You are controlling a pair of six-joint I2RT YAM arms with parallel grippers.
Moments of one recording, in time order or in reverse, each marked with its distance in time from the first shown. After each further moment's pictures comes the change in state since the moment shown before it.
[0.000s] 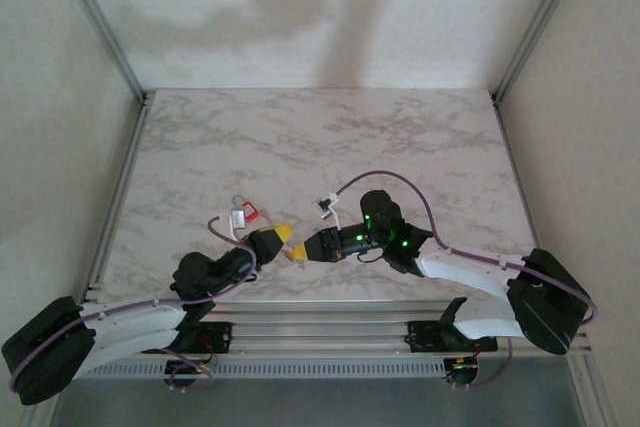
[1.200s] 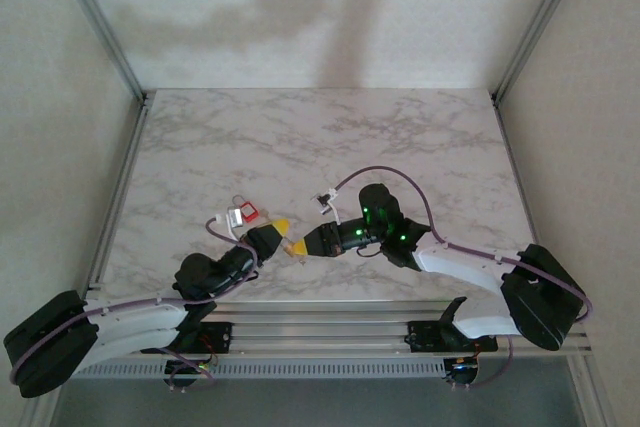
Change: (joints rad) left arm -0.045 0.047 0.000 0.055 -0.150 -0.001; right arm -0.031 0.041 0.041 -0.012 -0.040 -0.024
